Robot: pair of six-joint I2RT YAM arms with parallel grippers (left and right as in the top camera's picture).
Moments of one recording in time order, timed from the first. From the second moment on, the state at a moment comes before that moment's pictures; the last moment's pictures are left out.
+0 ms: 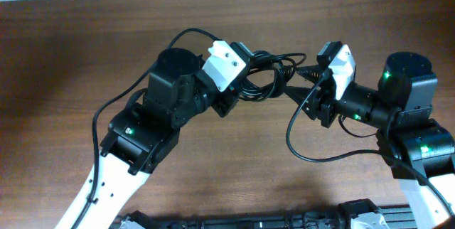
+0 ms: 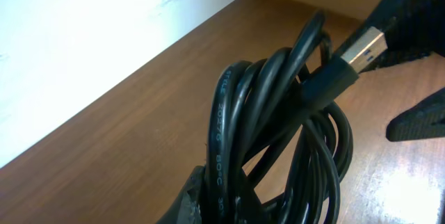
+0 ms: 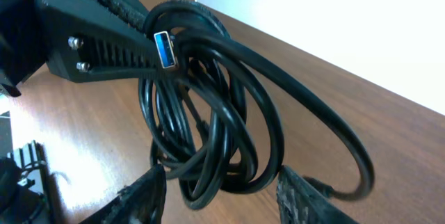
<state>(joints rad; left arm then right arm) -0.61 1.22 1.30 -0.51 0.26 0.19 0.12 0.97 1.13 -0.64 -0.77 -0.22</state>
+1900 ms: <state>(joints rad) -0.61 1.22 1.30 -0.52 0.23 -0.05 0.12 0.97 1.13 -0.58 -0.60 -0.09</state>
